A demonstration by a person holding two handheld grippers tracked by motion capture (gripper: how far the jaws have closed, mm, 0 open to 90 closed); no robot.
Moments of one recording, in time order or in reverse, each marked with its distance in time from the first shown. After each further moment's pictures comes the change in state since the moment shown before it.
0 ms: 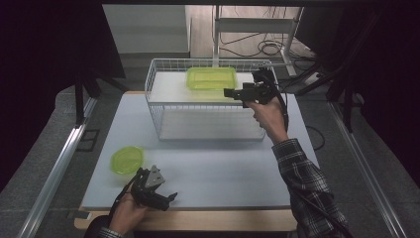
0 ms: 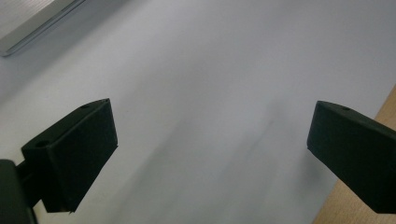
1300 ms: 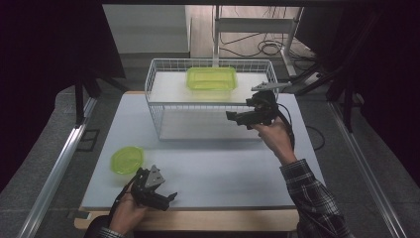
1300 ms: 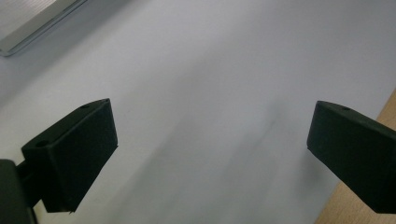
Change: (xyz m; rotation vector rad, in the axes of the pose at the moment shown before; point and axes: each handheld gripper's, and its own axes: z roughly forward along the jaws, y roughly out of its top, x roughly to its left) left arm 0.000 0.000 0.000 -0.004 0.002 -0.002; right arm 0.014 -0.047 -0.015 0.044 -0.012 -0.149
